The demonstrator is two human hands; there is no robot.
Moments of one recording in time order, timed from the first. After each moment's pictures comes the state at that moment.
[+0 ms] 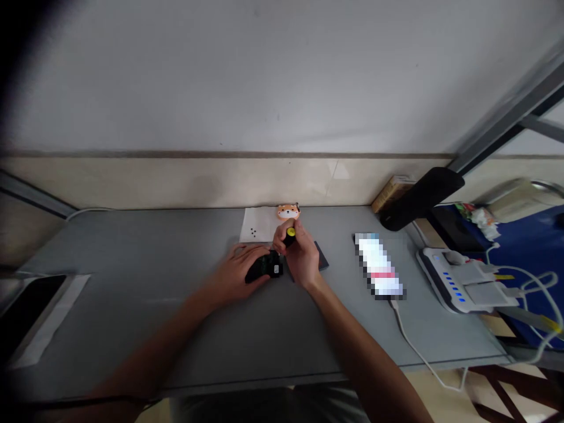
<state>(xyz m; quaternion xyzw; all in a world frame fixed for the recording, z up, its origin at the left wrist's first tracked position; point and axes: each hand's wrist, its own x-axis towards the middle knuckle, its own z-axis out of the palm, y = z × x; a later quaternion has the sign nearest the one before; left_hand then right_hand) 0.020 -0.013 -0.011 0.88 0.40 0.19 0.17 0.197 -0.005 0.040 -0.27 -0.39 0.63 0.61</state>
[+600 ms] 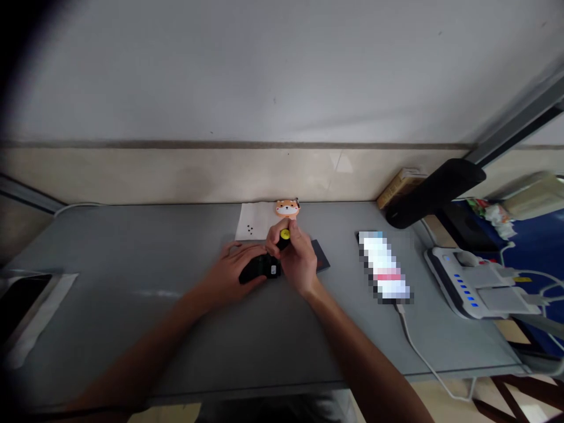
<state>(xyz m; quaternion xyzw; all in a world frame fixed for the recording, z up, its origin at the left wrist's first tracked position) 0.019 -0.014 -0.014 0.88 0.41 0.17 0.17 0.198 -0.009 0.040 -0.26 -0.40 0.63 0.61</state>
